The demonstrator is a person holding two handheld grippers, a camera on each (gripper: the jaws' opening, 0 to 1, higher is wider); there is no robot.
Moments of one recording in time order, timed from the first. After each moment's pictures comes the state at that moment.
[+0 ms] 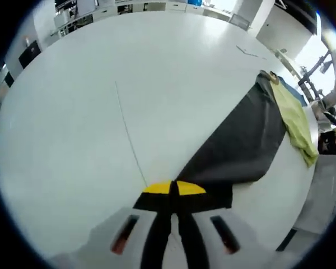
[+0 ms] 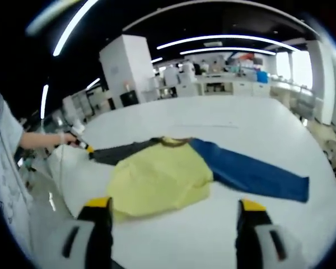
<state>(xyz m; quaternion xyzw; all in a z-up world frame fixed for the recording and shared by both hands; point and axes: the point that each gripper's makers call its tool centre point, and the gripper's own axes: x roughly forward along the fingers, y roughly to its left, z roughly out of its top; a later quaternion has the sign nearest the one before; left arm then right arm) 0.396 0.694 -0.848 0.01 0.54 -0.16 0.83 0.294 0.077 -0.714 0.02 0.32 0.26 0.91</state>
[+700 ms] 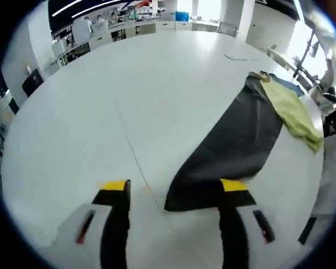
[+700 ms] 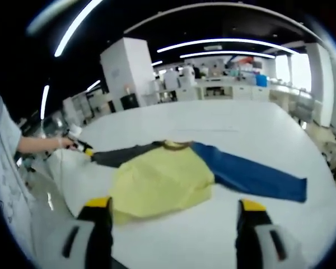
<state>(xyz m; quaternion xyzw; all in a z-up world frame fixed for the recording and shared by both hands) 0.404 0.704 -0.823 0.09 0.44 -0.19 0.87 0.283 0.086 -0.702 0.02 0.31 0.26 0.92</state>
